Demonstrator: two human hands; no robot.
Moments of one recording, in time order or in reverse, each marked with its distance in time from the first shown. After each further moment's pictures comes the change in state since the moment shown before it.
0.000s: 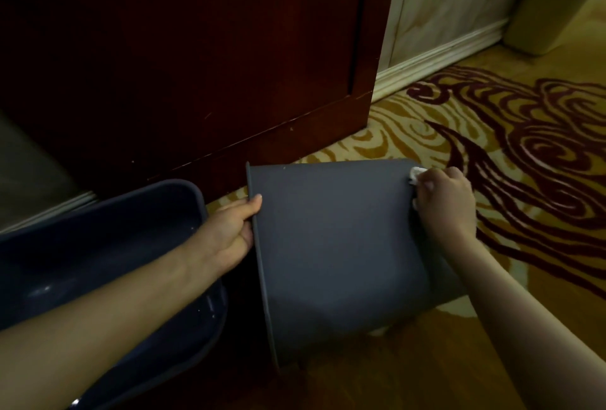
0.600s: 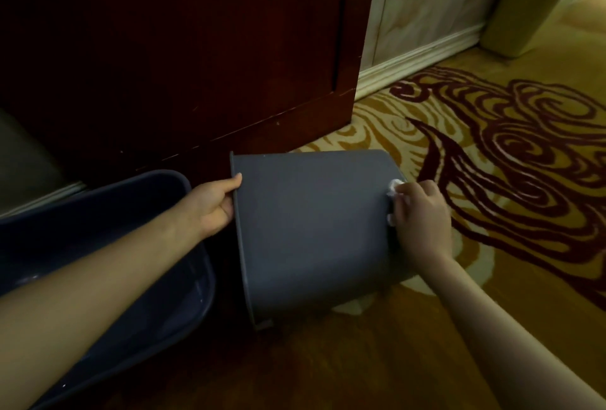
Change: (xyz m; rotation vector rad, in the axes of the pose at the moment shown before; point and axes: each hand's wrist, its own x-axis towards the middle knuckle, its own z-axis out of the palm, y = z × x) left_hand 0.007 0.015 -0.003 0.075 0.025 -0.070; right_hand -0.052 0.006 -0.015 0.079 0.041 -0.068
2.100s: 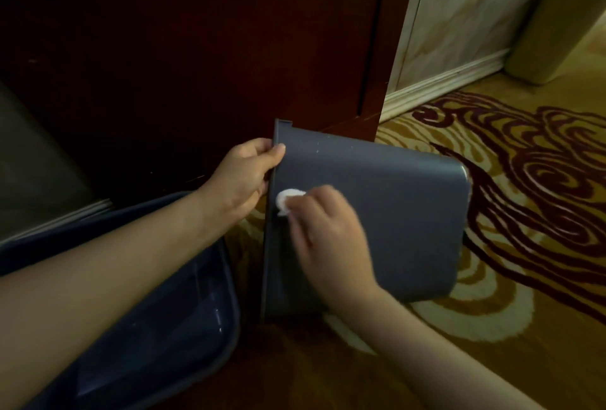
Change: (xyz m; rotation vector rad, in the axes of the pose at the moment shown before) left_hand -0.013 0.055 0.029 0.216 -0.093 0.456; right_hand -0.024 -0.150 0.016 0.279 -0.042 -0.539
